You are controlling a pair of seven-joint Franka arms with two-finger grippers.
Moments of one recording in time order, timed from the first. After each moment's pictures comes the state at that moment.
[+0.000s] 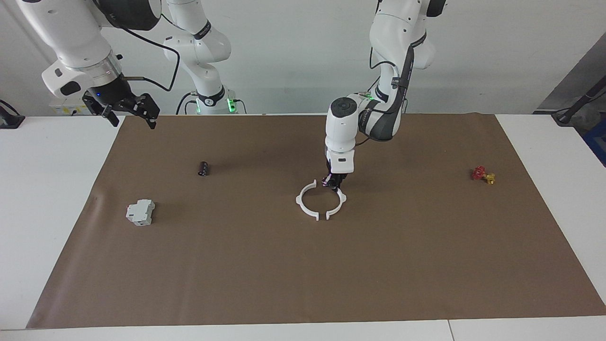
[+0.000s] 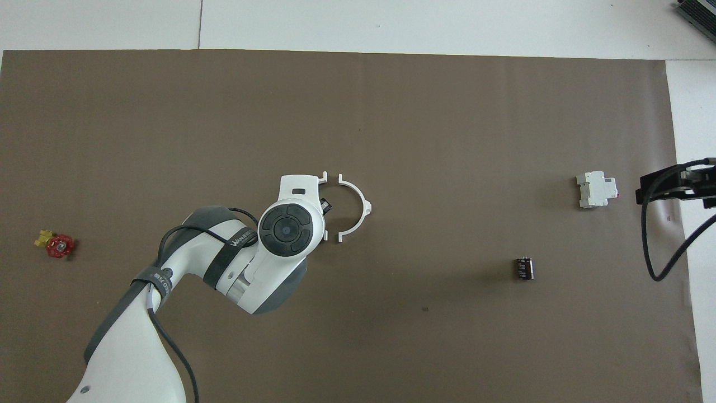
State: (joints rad) left arm -0.61 0.27 -0.01 -2.08 0.14 2.44 -1.43; right arm 0.08 -0.02 -0.14 -1.59 -0.04 1.49 0.04
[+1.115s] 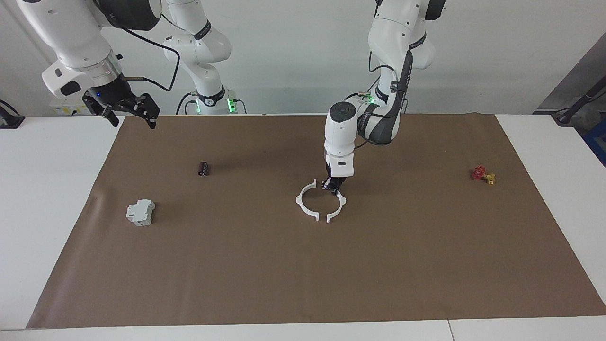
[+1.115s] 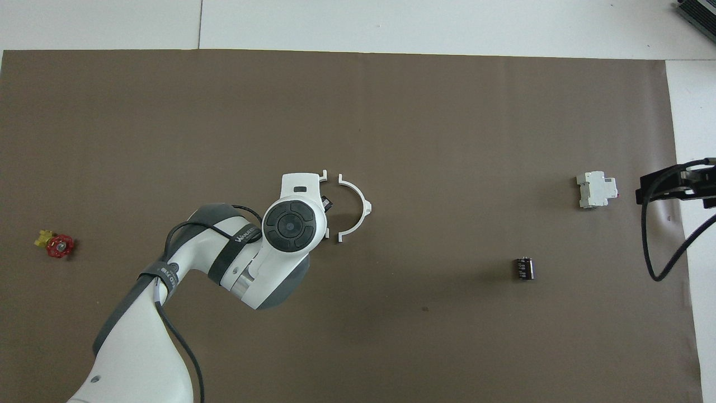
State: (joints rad) left arm -0.61 0.30 -0.01 -2.06 0.14 2.45 -1.46; right arm 0.08 -0.02 -0.14 -1.59 -0.04 1.49 0.04
